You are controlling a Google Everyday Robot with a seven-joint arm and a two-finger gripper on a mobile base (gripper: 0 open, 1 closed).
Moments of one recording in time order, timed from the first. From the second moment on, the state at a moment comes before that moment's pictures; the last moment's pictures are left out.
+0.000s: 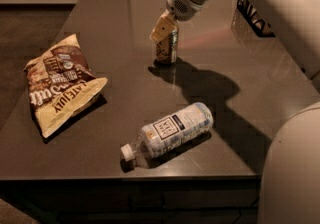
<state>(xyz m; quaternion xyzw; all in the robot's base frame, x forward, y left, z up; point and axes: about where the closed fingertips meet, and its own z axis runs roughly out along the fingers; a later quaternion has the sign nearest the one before) 0.698 -0.032 0.928 -0.51 0.80 0.11 0.30</state>
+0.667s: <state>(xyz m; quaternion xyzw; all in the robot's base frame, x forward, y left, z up) 0.614 -0.030 0.951 -0.56 0.76 0.14 0.30</state>
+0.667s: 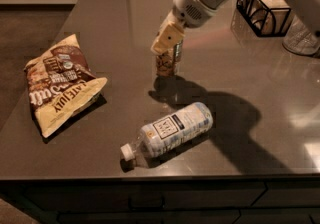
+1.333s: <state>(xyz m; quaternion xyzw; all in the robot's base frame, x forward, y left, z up) 0.545 -0.028 0.936 -0.59 0.74 0.16 0.29</state>
